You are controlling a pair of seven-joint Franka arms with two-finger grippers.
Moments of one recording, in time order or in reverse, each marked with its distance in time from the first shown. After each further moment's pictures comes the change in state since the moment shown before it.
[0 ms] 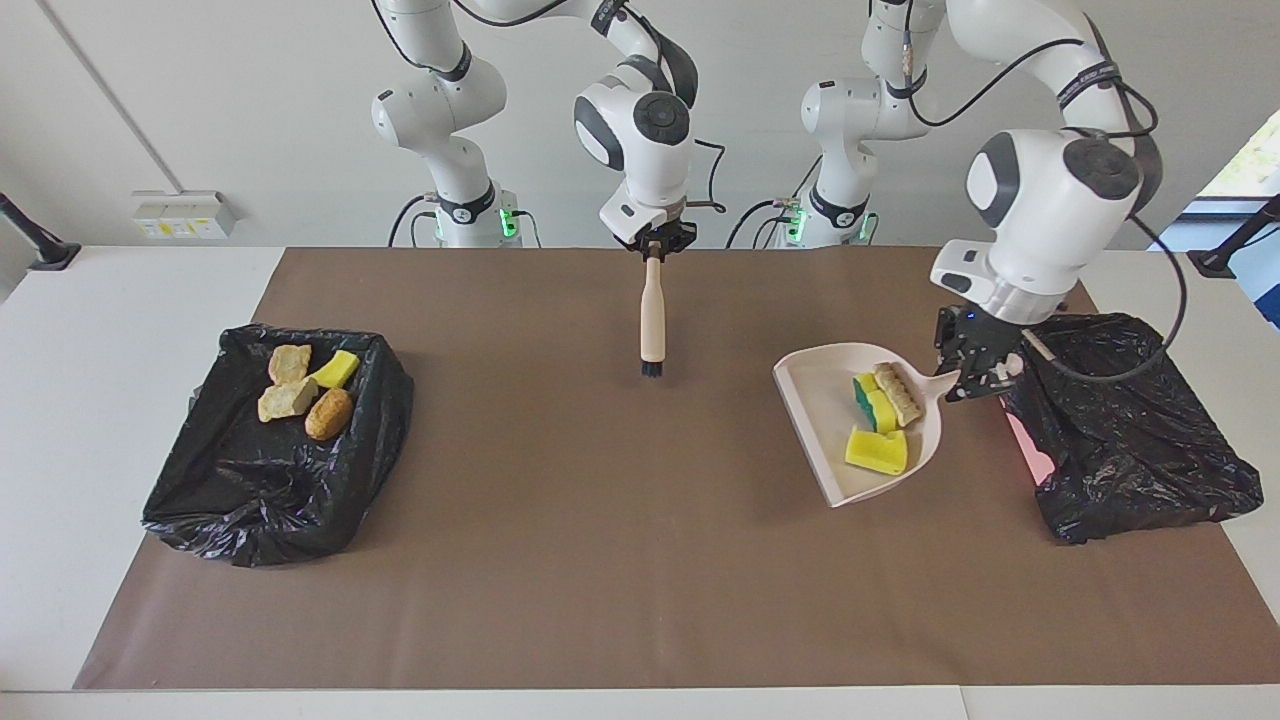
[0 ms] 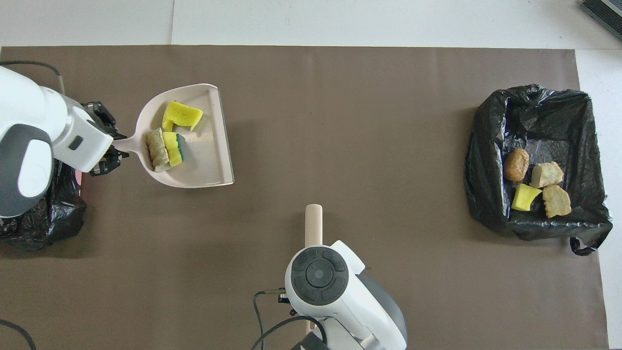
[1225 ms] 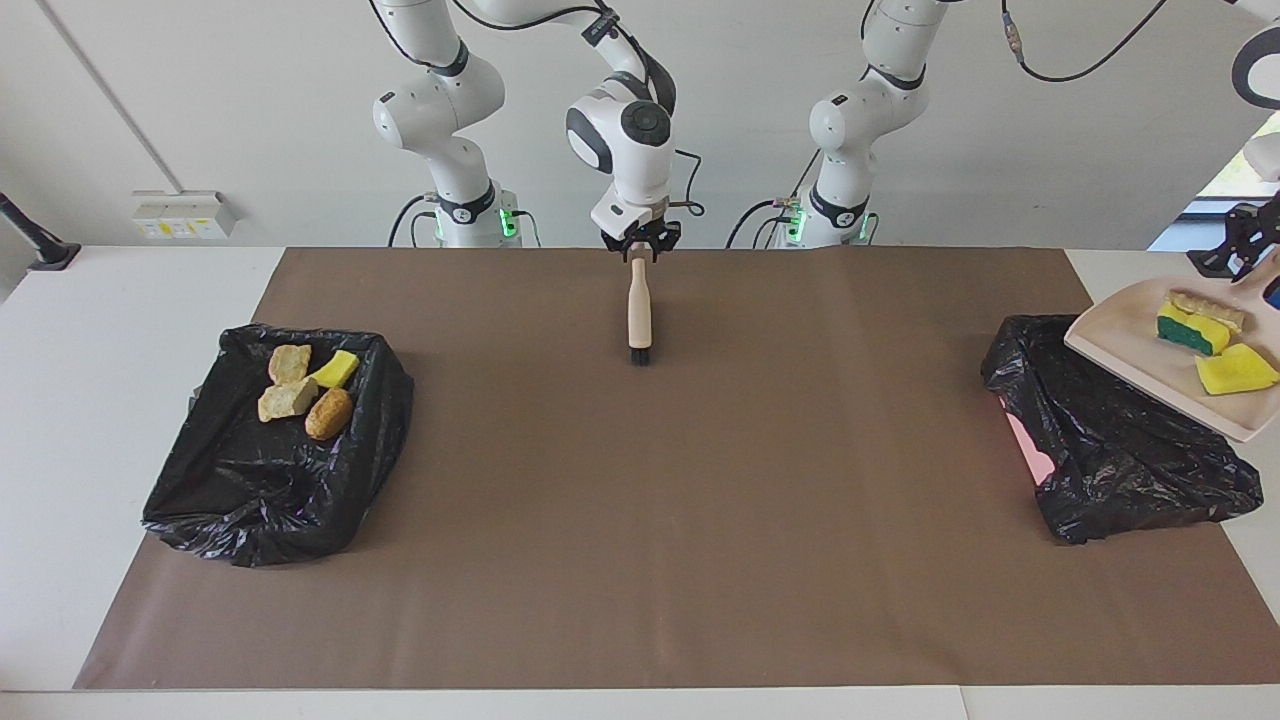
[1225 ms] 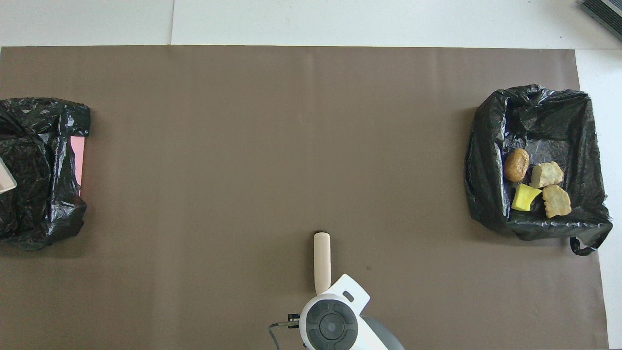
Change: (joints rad) left arm 0.497 -0.036 0.063 0.100 0.241 0.039 0.186; right arm 0.070 -0.061 -0.007 -0.210 -0.003 0.209 -0.021
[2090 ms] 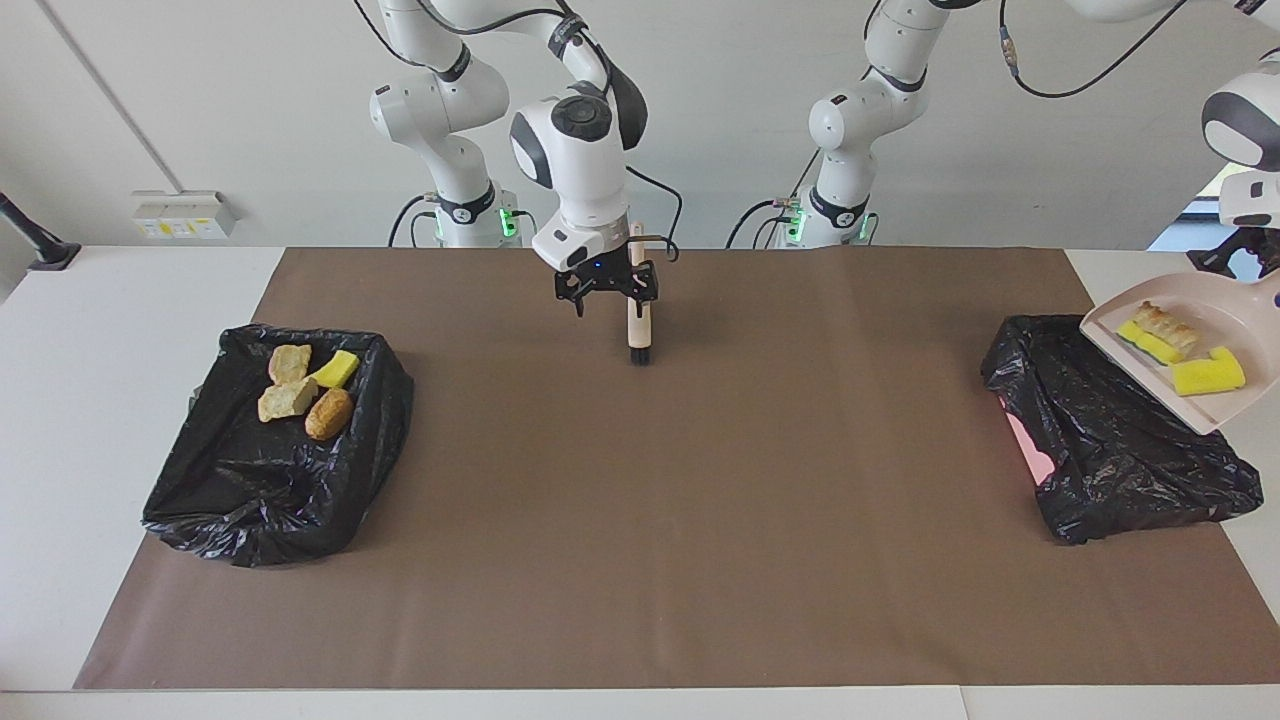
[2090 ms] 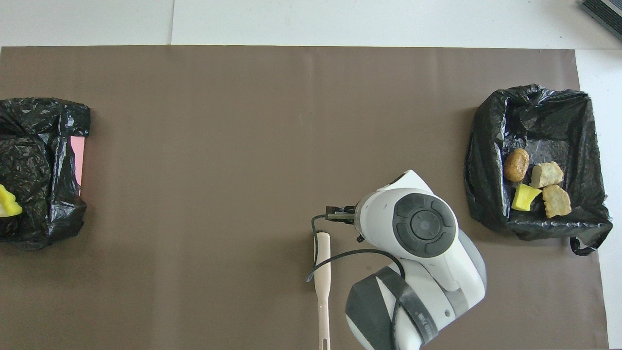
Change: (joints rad) left arm -0.026 0.035 -0.014 -0.084 0.429 0.045 0.003; right arm -0.351 0.049 -0.011 0.286 -0.244 -0.004 -0.105
